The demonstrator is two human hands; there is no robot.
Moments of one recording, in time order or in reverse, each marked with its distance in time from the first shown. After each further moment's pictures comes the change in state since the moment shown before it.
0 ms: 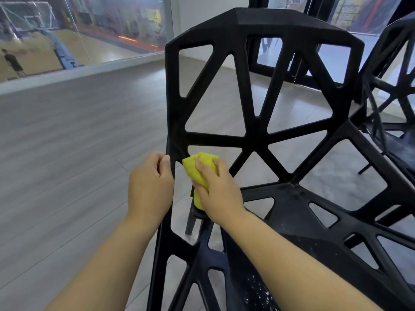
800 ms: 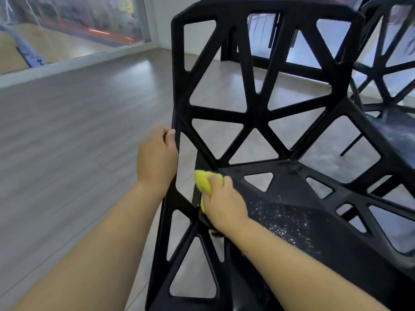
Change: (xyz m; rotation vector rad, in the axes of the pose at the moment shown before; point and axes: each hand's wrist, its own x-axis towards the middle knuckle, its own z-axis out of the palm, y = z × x) left_hand 0.050 0.010 0.054 0.031 -0.063 0.107; right_hand -0.021 0.036 0.021 -0.191 -0.142 0.340
